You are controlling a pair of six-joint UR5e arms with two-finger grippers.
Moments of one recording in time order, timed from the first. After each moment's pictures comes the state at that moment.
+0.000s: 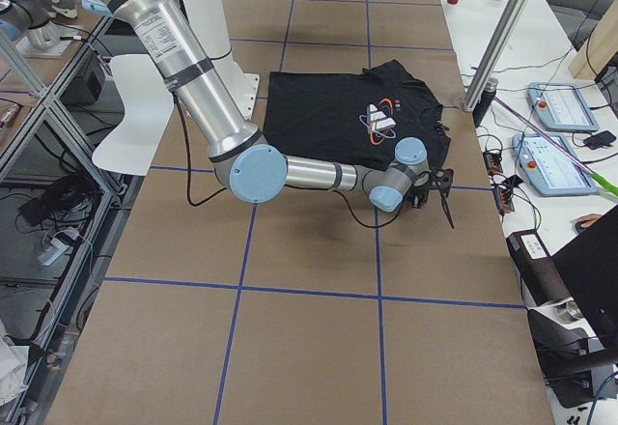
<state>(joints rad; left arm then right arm) -1.47 -1.44 -1.74 -2.17 -2.45 -0.12 1.05 -1.00 0.86 -0.53 2.05 1.25</state>
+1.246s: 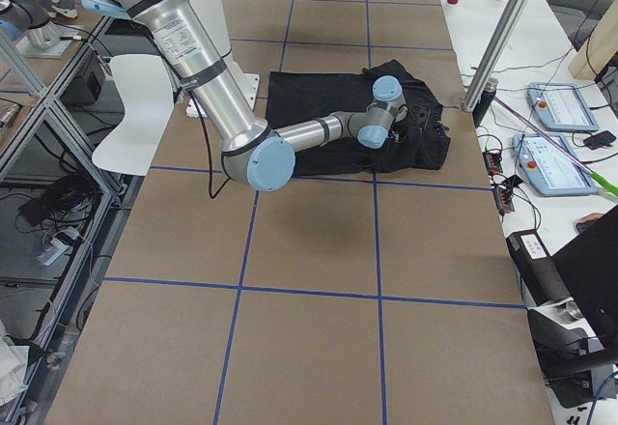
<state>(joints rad) -1.47 -1.48 -1.74 -2.17 -2.49 -0.21 0.84 -0.92 1.17 -0.76 1.89 1.46</state>
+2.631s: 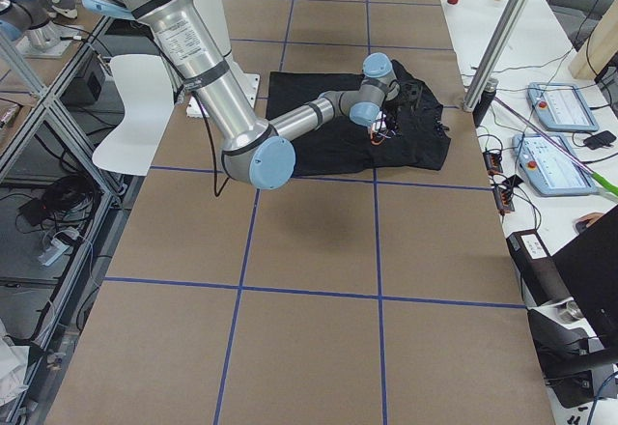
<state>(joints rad) -1.18 -1.89 -1.59 -2.21 -2.43 -0.65 0.82 -1.00 1.40 -0.86 1.89 1.46</state>
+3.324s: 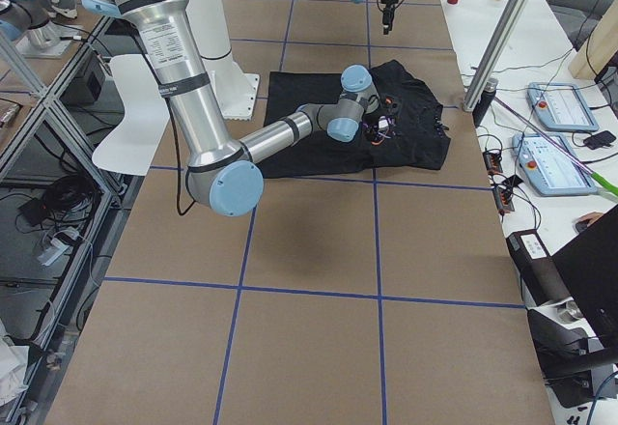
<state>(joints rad) -1.02 -2.20 -1.13 -2.36 -2.40 -0.80 0.82 -1.19 1.58 -0.86 1.92 1.46</state>
